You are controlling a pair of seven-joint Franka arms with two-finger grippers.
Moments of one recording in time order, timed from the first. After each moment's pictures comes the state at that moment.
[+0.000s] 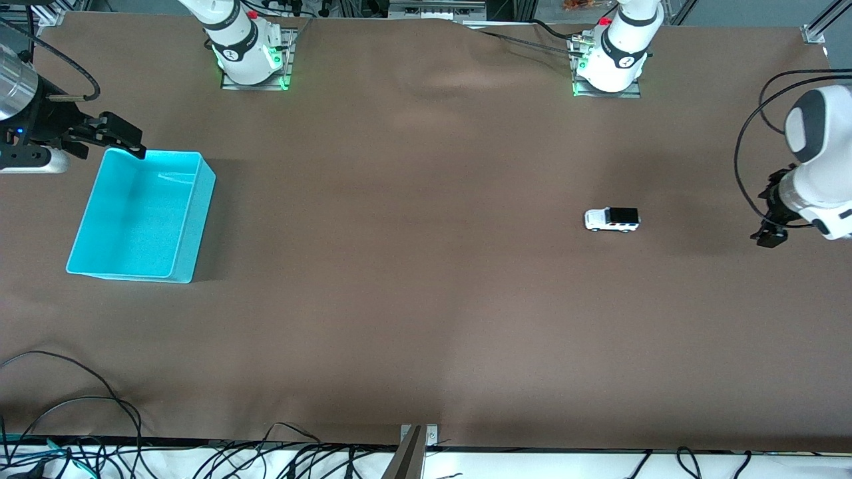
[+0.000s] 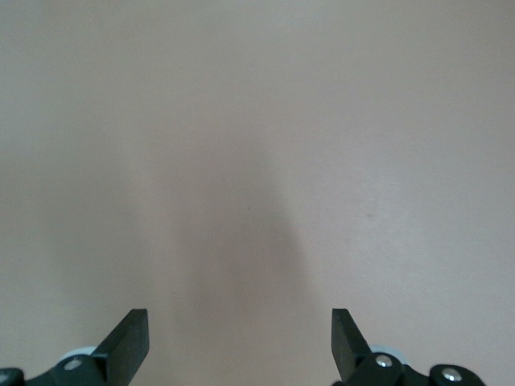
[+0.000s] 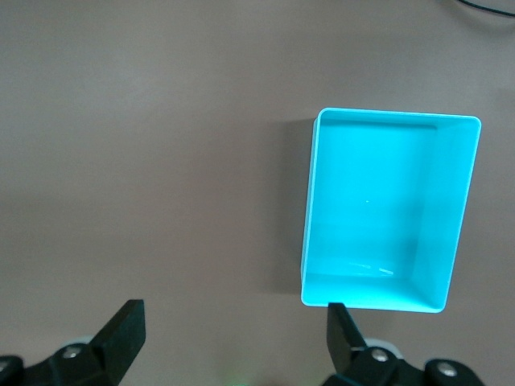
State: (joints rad) left arm 0.39 0.15 -0.15 -2.01 0.30 2.09 -1.19; right arm -0.05 0.01 0.12 -1.59 0.01 1.53 0.06
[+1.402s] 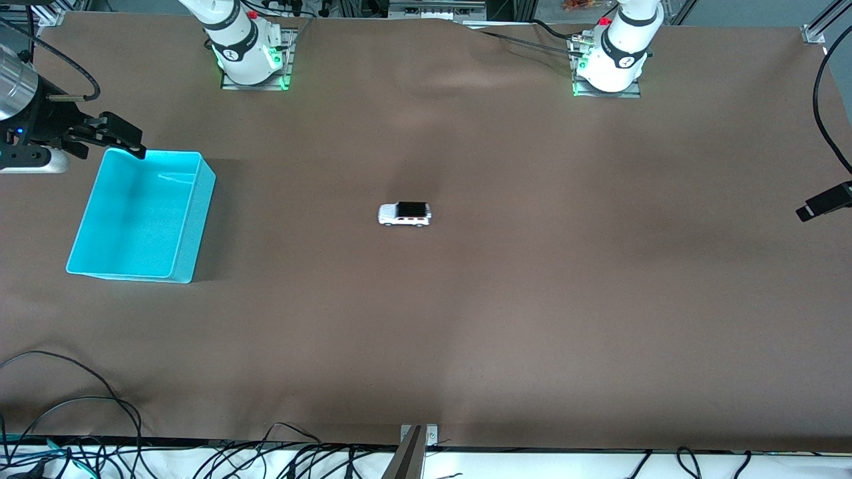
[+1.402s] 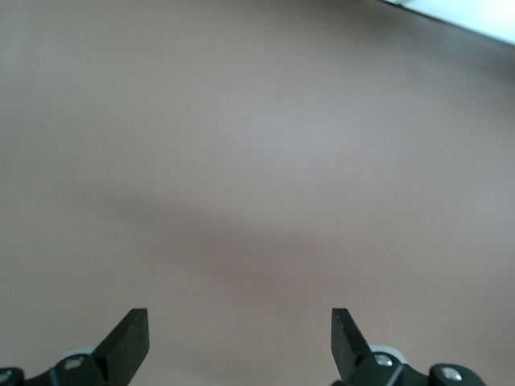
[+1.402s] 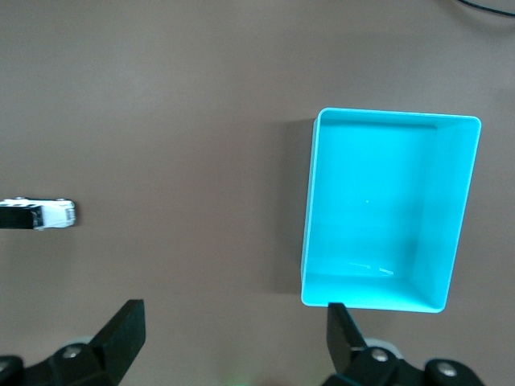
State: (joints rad) left arm 0.38 0.15 -0.17 -1.53 -0.01 1.68 -0.06; right arm -0.05 0.01 0.12 -1.59 0.01 1.53 0.06
